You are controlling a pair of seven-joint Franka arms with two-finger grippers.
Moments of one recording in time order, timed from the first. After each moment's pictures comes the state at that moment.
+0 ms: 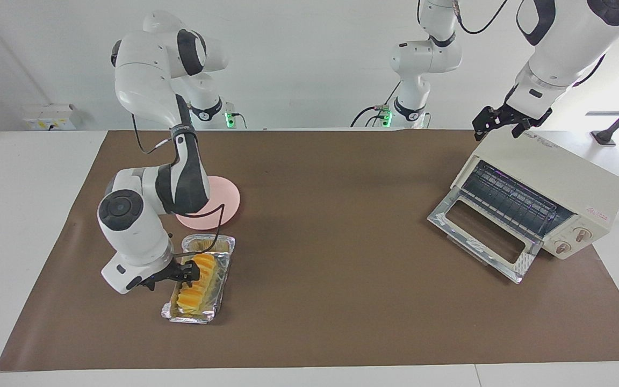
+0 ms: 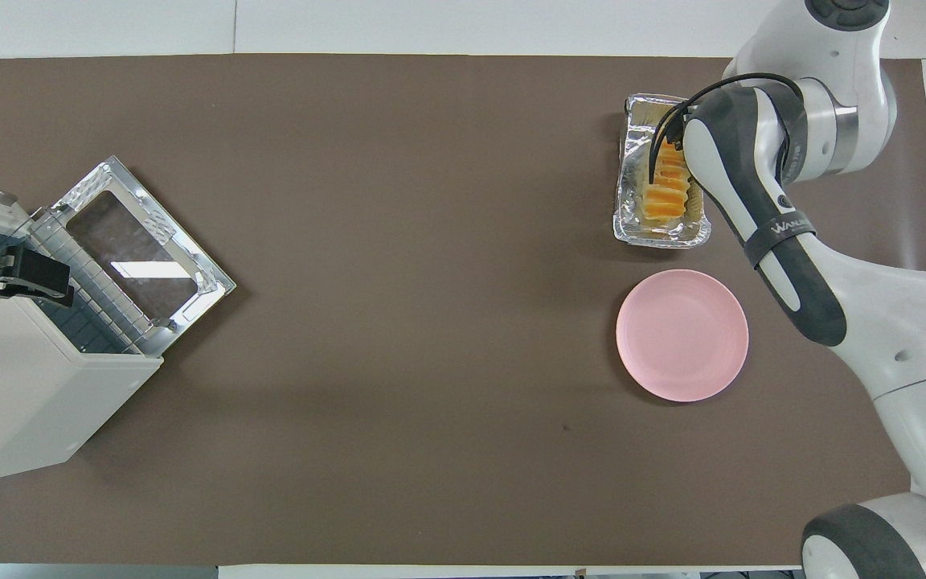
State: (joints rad) left arm -0.03 -0.05 -0.04 -1.64 0.03 1.43 -0.05; right arm 0.02 0.75 0.08 -1.17 -0.18 1.93 0.04
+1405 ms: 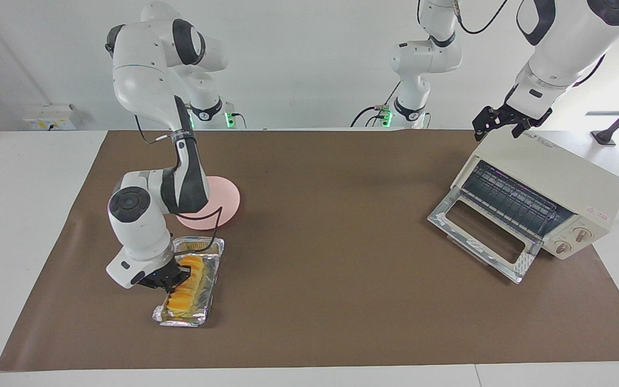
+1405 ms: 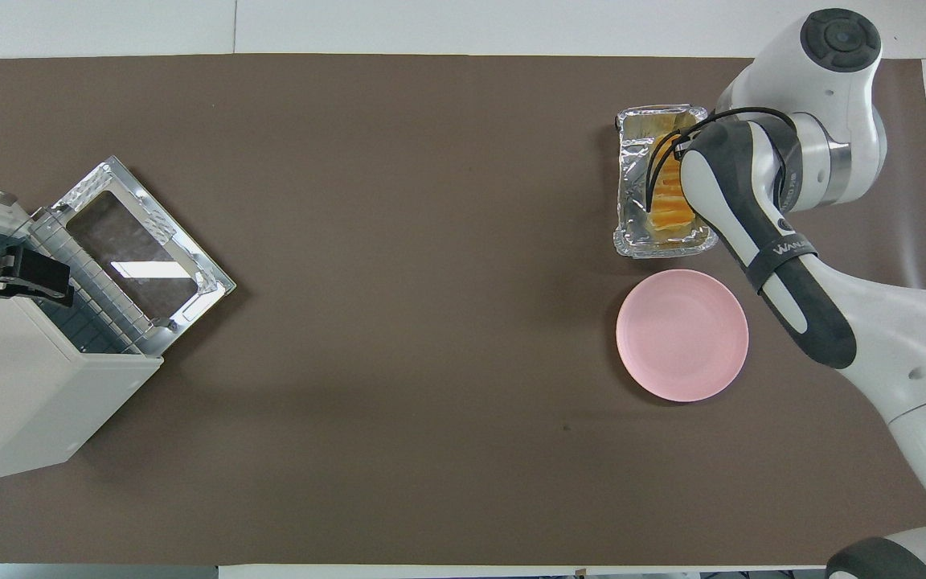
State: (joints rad) left arm -0.03 -0.05 -0.04 -1.64 0.03 1.43 -0.05; right arm 0.02 0.65 0.08 -1.32 -0.11 1.97 0.03
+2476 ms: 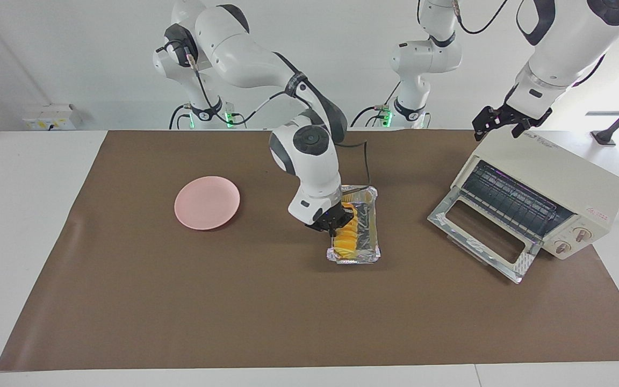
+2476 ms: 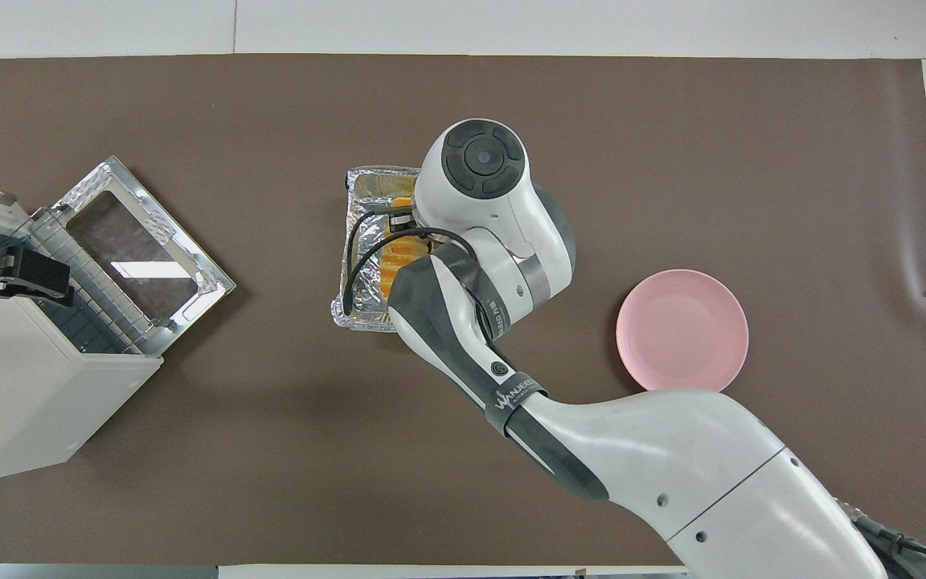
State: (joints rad) left arm -0.03 -0.05 -0.04 -1.64 0.03 1.43 -0.05; right arm 0.50 0.66 0.11 -1.37 0.06 2.19 0.50
